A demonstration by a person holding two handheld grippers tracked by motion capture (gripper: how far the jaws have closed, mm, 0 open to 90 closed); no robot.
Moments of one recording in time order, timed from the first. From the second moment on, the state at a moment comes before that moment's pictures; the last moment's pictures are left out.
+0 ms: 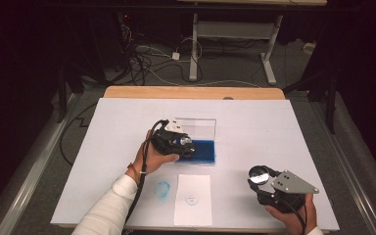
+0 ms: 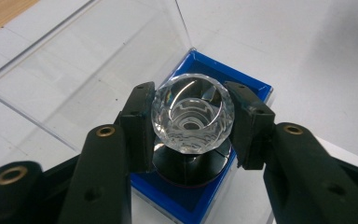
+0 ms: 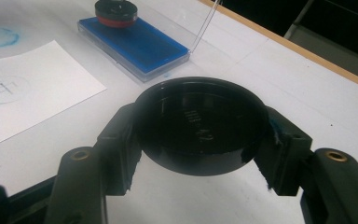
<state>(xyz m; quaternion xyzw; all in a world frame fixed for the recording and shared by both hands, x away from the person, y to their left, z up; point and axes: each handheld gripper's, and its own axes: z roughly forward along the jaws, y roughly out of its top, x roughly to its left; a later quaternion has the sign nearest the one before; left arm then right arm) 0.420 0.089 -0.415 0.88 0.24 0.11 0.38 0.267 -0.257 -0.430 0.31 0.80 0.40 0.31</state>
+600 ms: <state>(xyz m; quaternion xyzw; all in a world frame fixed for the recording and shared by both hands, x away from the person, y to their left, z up) 0.416 0.091 -0.399 0.88 0.23 0.12 0.39 0.268 -0.257 -0.430 0.31 0.80 0.40 0.31</state>
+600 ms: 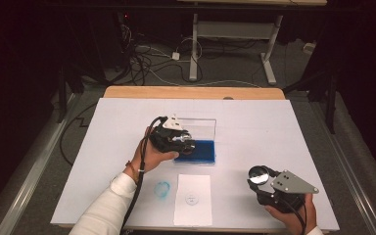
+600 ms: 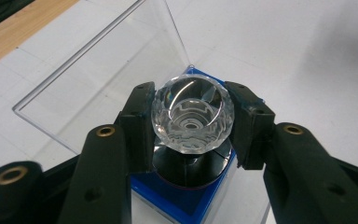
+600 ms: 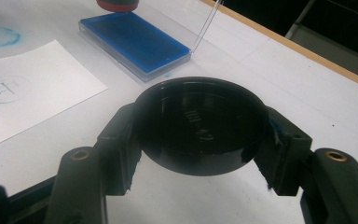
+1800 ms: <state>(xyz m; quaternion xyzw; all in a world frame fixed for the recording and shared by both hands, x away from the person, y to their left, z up) 0.362 0.123 -0.381 0.88 0.17 0.14 0.43 0.273 -0.255 -0.429 0.31 0.81 0.41 0.30</state>
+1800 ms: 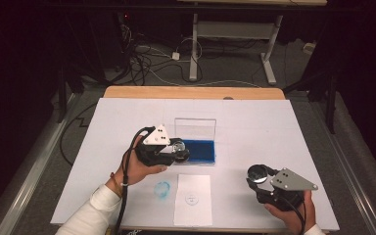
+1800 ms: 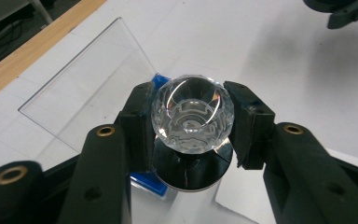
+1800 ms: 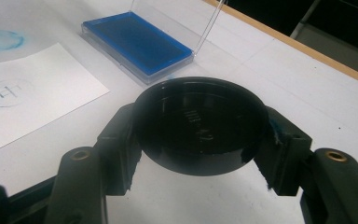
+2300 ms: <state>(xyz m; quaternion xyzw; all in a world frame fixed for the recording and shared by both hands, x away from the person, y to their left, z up) 0.340 0.143 -0.378 0.88 0.17 0.14 0.43 0.274 -0.248 -0.430 0.30 0.81 0.41 0.29</state>
